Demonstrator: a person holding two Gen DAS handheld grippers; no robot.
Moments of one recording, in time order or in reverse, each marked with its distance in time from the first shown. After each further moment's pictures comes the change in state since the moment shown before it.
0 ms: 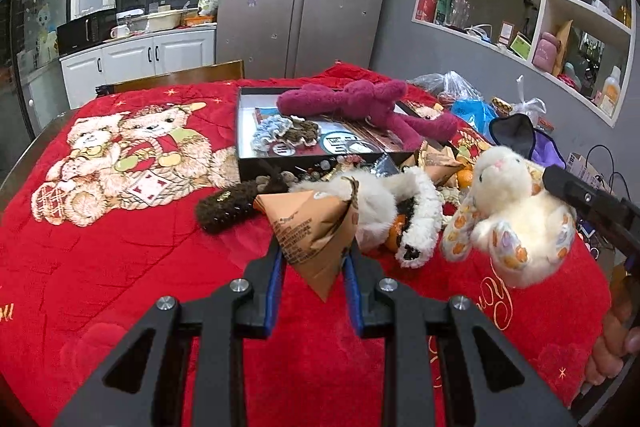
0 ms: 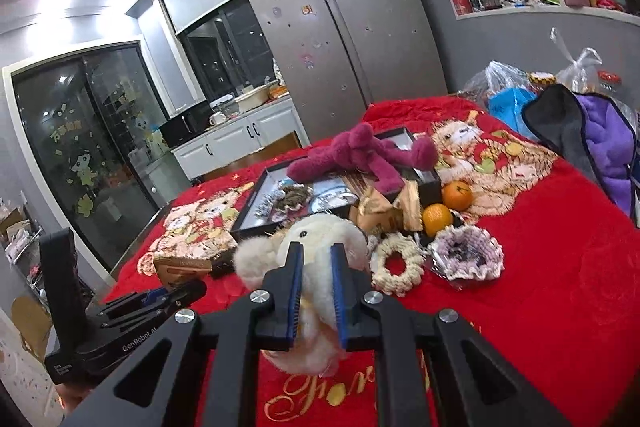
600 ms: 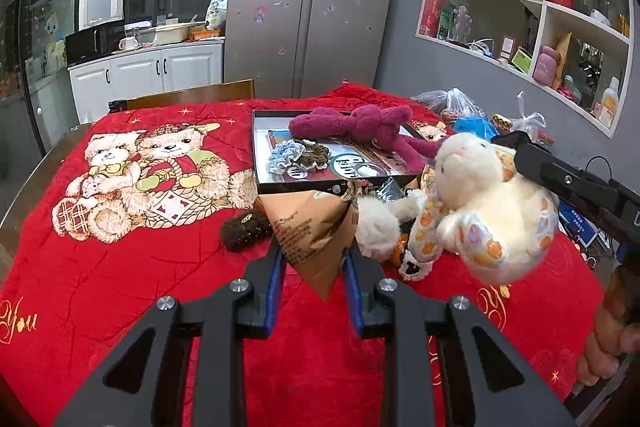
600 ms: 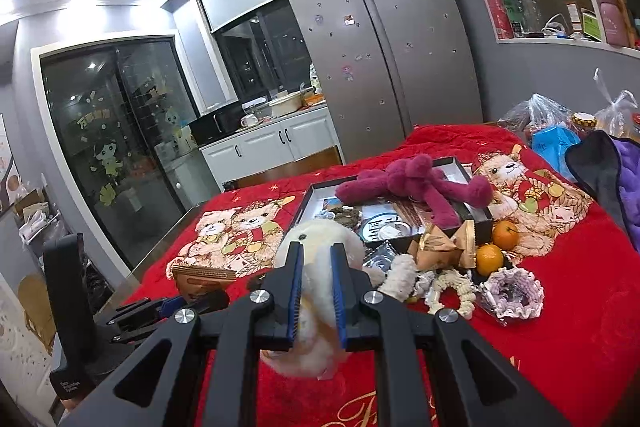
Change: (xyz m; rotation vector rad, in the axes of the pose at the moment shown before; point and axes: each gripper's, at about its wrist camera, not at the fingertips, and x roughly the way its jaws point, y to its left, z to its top) left arm -0.029 0.005 0.015 0.001 -0.042 0.023; right arm 0.004 0.051 0.022 -0.081 -0.025 0.083
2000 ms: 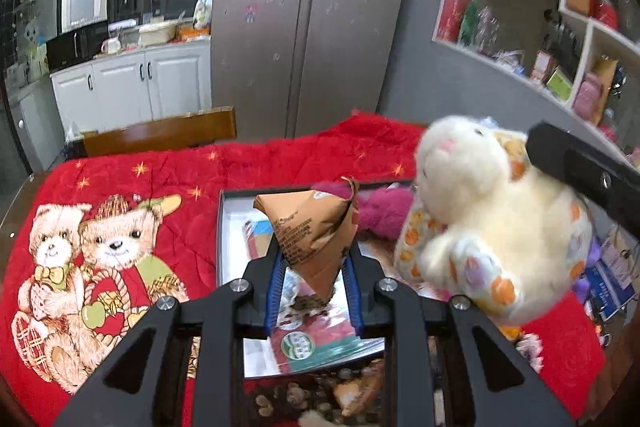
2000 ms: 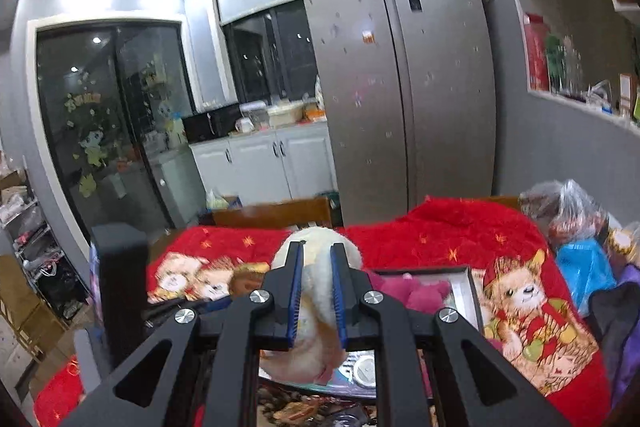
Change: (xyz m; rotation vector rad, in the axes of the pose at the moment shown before) left arm 0.167 0.005 0.155 0.000 0.056 0.001; right arm 0.120 -0.007 0.135 -0.151 0.006 -0.044
